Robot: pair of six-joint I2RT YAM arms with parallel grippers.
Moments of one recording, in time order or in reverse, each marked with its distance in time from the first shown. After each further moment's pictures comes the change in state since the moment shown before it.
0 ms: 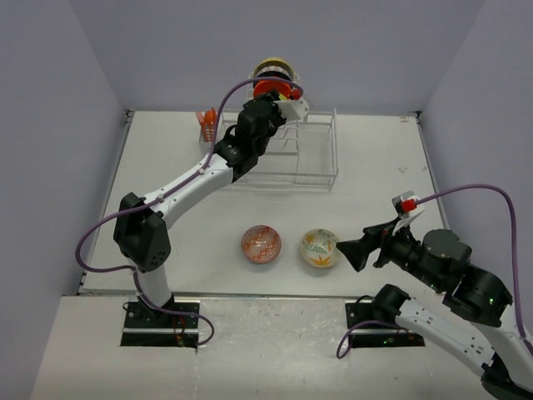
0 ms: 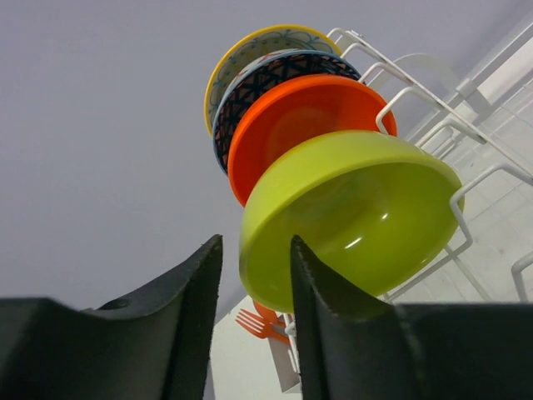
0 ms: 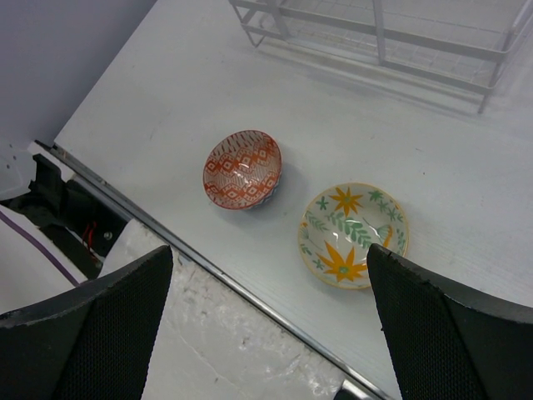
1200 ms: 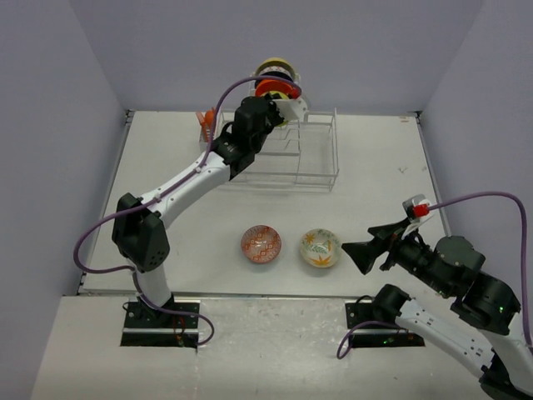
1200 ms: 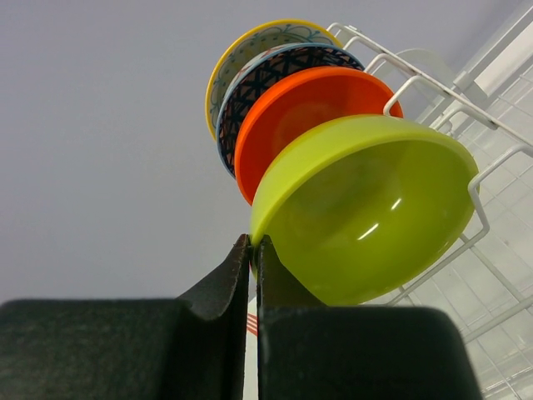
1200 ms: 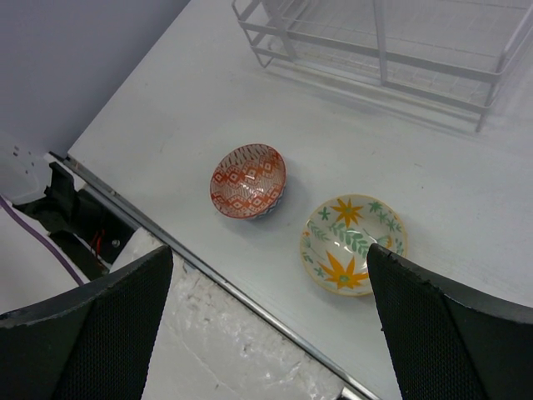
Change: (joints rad) left arm 0.016 -0.004 0.019 -0.039 0.059 0.025; right arm 0.000 -0.048 0.008 0.000 0.003 -0.014
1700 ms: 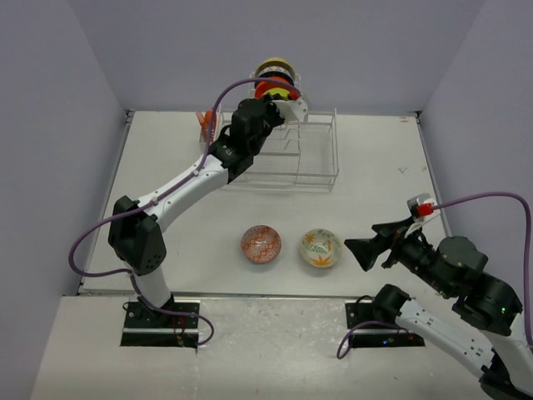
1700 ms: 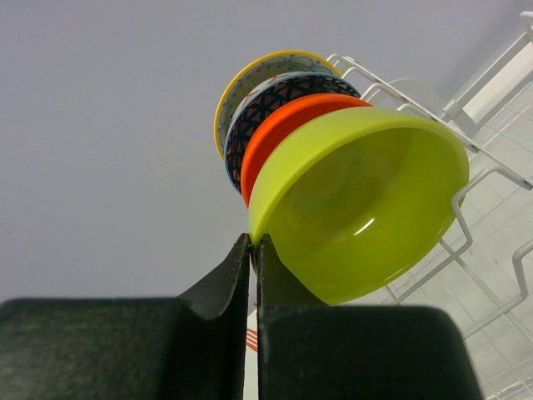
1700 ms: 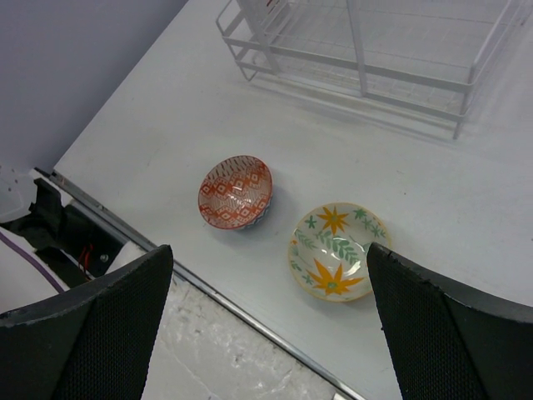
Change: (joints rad) left arm -0.007 -0.035 -0.043 0.062 0.029 -0.002; right arm 0.000 0.000 0.016 0.001 0.044 -0.009
